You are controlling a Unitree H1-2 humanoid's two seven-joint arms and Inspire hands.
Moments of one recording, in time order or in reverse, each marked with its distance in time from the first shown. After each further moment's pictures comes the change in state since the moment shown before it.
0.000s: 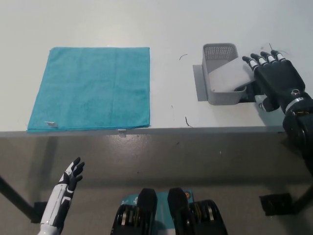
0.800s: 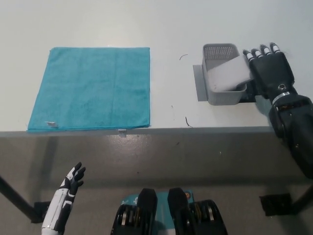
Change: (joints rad) left_arm 0.010 -0.001 -0.008 0.018 -0.001 0.003 0.000; right_arm -0.129 0.060 0.097 0.449 -0.035 -0.025 -0.430
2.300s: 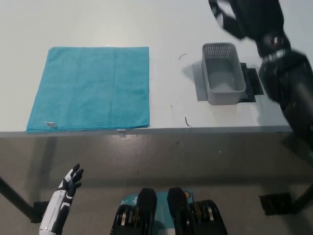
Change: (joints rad) left_arm 0.009 0.015 0.001 -0.007 0.001 -0.004 0.000; right_arm -0.224 0.036 -0.058 -0.002 0.117 -0.342 -0.581
